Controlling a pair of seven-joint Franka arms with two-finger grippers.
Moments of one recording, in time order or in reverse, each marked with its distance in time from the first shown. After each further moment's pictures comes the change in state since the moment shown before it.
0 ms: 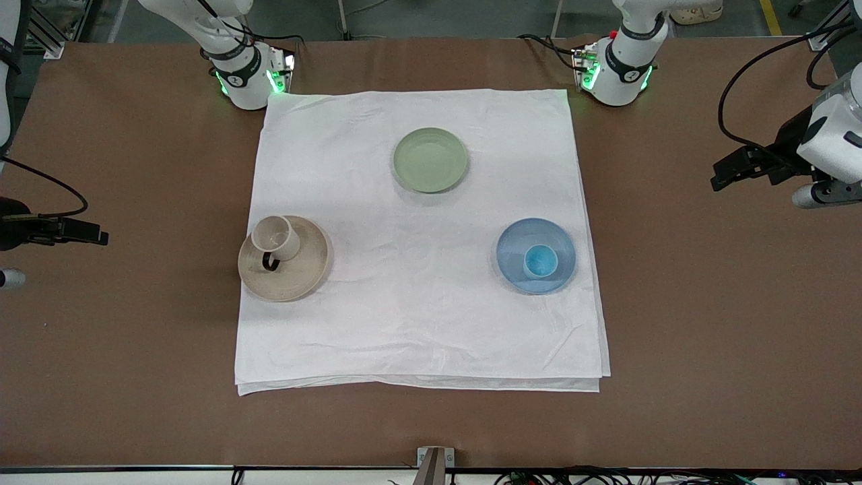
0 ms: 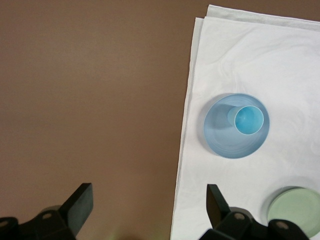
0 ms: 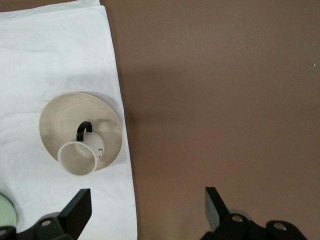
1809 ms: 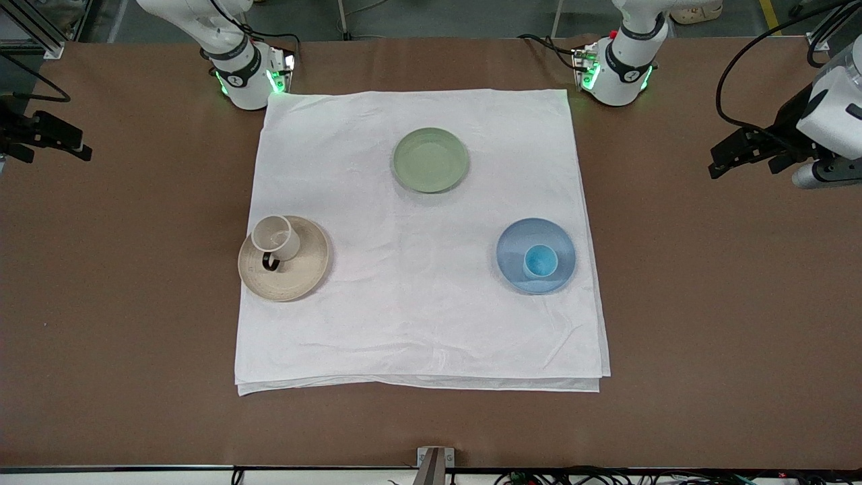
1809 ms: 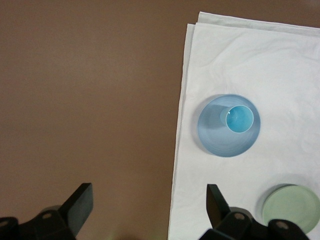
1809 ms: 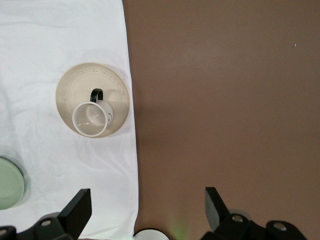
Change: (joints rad) left arm 0.026 -0.027 -0.046 0.026 0.000 -0.021 -0.012; right arm 0.080 -0.419 -0.056 -0.340 -0.032 0.023 0.000
